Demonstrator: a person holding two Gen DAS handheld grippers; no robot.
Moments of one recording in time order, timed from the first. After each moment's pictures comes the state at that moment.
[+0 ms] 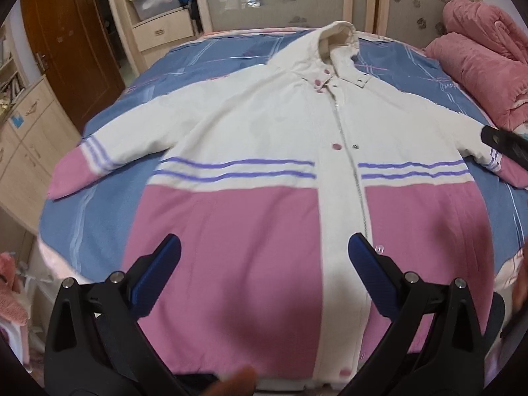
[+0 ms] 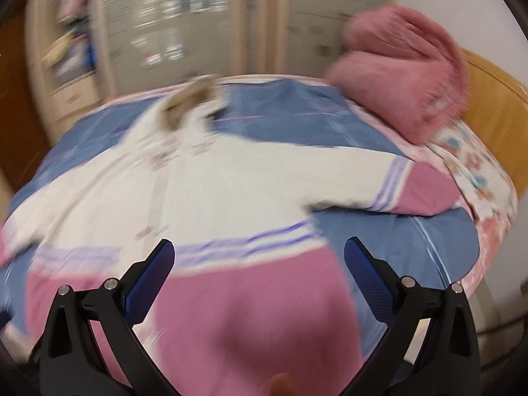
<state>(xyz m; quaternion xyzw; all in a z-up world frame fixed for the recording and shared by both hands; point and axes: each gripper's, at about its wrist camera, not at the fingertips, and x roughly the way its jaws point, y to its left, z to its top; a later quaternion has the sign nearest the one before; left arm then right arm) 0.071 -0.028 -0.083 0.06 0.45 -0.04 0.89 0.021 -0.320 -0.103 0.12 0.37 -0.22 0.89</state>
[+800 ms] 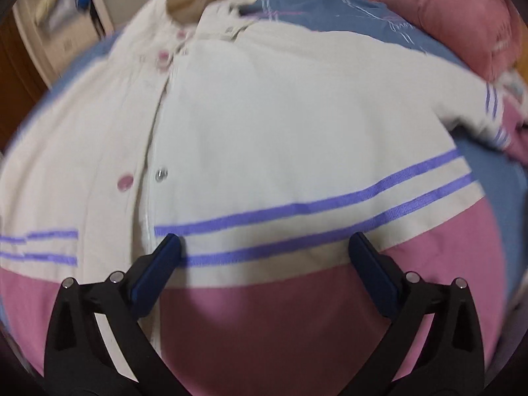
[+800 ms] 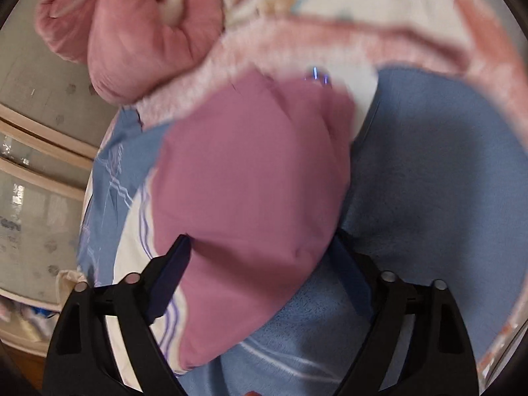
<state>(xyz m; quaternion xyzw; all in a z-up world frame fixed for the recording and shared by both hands) 0.170 -0.233 -0.194 0.13 0.48 -0.14 0.86 -0.027 -0.713 -0.236 0.55 0.28 -0.33 0.72</state>
